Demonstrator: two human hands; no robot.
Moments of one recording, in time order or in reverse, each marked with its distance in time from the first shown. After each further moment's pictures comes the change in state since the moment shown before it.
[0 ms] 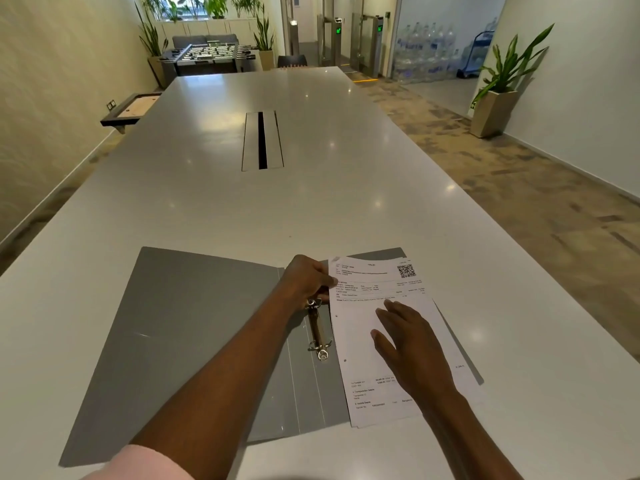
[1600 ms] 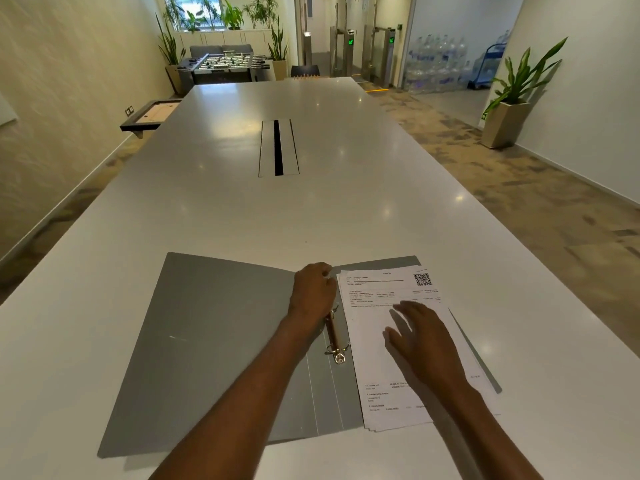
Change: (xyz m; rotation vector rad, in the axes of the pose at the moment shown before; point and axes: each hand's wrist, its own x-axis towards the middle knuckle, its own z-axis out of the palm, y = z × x) left_hand -0.018 -0.028 -0.010 0.329 0.335 0.374; right_hand 0.014 -0.011 -0.003 0.069 0.062 -0.003
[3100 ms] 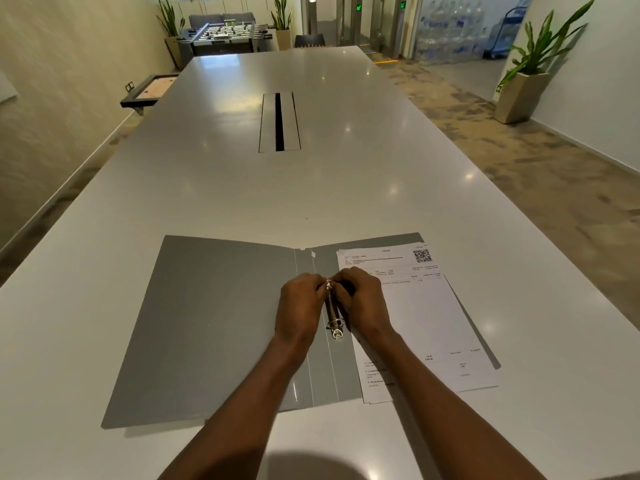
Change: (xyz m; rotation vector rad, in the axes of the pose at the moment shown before) left_hand -0.064 -0.028 0.003 0.140 0.118 0.178; right_hand 0.037 -0.075 0.062 0.470 -0.062 -0.070
